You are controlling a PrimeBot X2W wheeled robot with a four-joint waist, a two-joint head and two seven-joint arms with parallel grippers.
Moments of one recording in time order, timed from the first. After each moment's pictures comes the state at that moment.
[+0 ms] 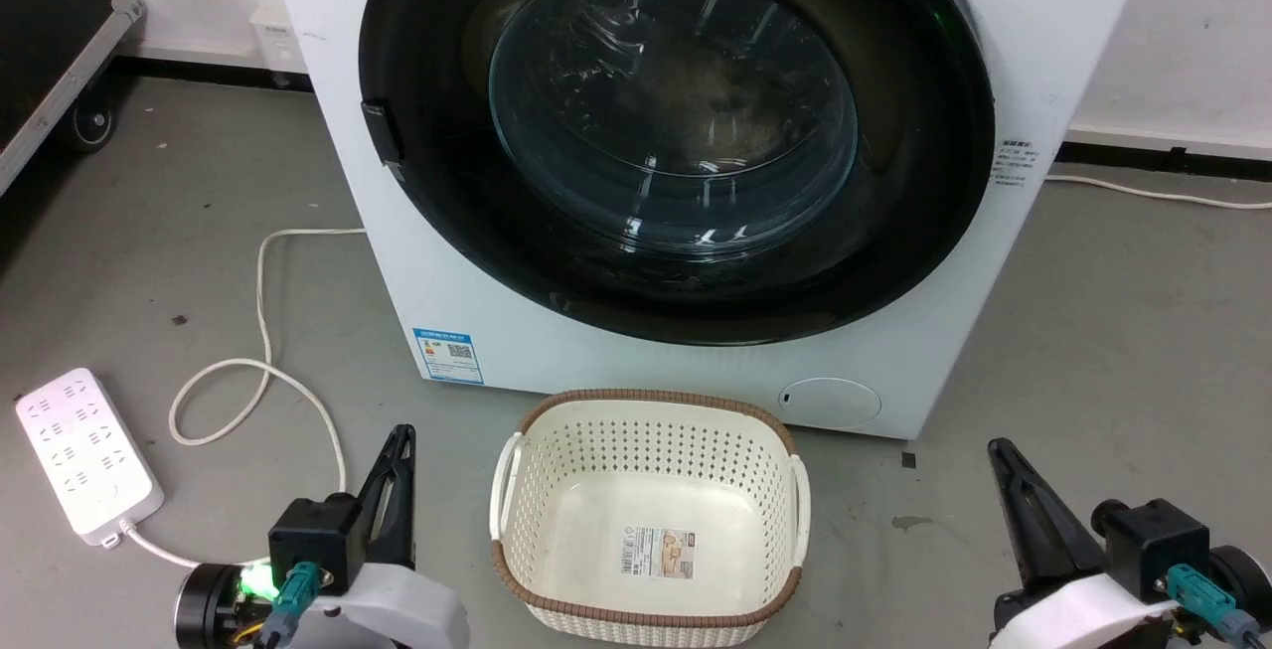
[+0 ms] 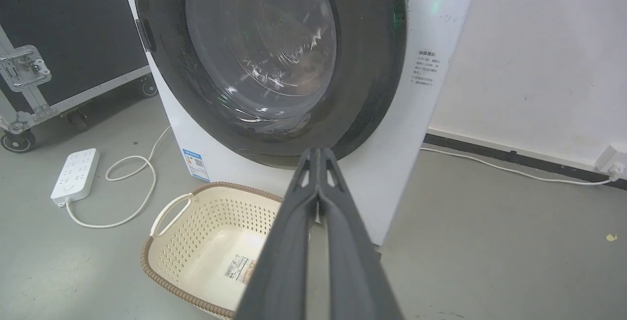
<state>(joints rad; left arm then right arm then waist) 0.00 0.06 -0.04 0.04 -0.04 -0.01 -0.08 0.03 -0.06 -0.03 0.03 0.03 0.13 -0.08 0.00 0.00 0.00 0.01</state>
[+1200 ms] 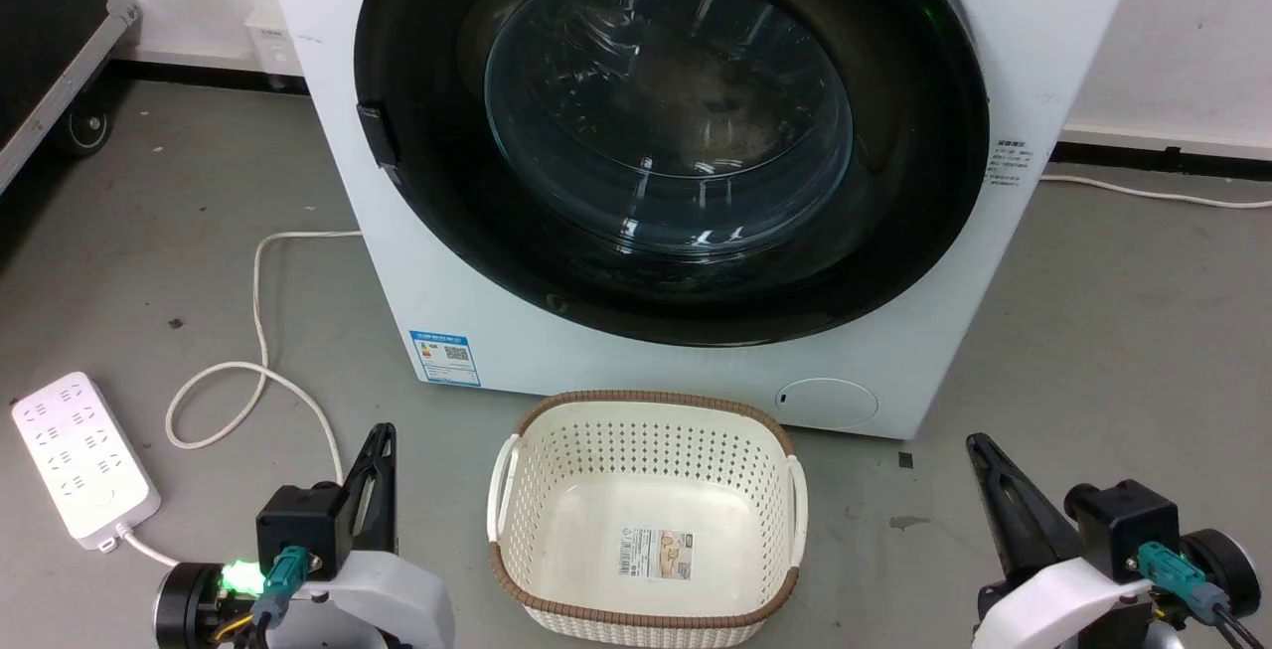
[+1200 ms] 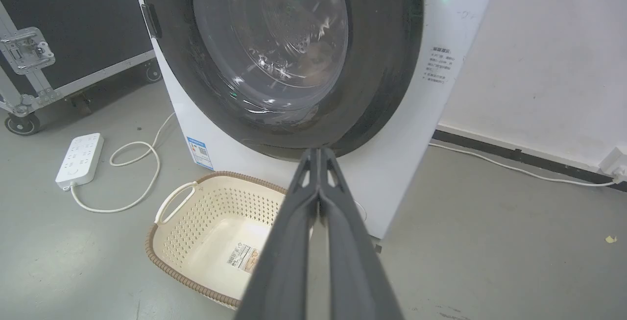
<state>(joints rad) 0.00 0.05 0.00 0.01 -0.01 0.00 0.00 0.01 -0.06 0.00 0.01 0.01 0.13 0.00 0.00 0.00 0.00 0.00</state>
